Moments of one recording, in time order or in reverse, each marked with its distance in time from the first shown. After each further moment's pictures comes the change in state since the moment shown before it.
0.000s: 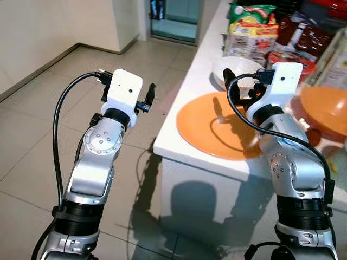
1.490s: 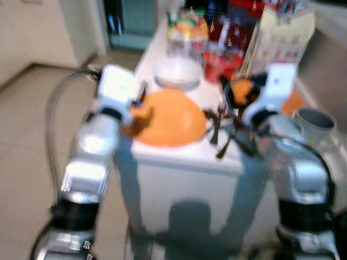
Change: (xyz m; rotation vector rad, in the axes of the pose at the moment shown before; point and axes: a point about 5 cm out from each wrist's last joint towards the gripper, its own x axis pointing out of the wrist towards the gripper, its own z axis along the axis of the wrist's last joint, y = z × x) left arm 0.003 -0.002 0.000 -0.013 -0.003 -0.007; right arm -0.005 -0.002 -0.003 -0.003 0.055 0.010
